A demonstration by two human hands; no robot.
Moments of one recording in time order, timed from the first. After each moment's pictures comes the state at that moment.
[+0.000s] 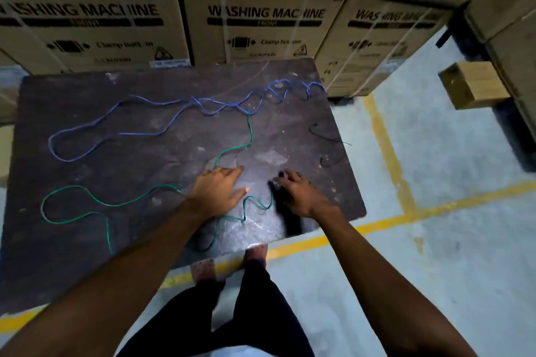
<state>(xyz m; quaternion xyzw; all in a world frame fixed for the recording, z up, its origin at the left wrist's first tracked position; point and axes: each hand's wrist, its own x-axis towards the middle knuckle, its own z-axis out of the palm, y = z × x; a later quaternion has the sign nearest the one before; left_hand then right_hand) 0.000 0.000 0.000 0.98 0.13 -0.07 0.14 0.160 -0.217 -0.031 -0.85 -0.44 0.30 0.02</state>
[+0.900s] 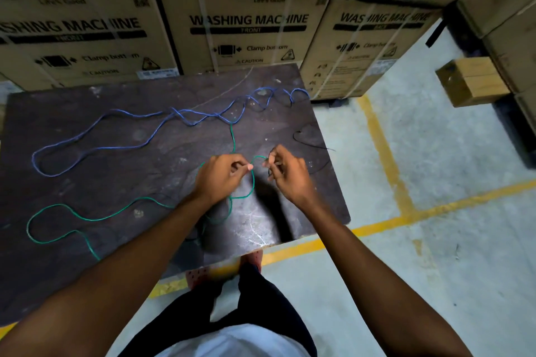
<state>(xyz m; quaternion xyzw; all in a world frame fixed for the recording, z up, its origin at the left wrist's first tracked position) 0.078 -0.025 0.035 0.88 0.24 0.04 0.41 0.186 -0.198 0.058 -0.82 -0.32 0.20 0.44</state>
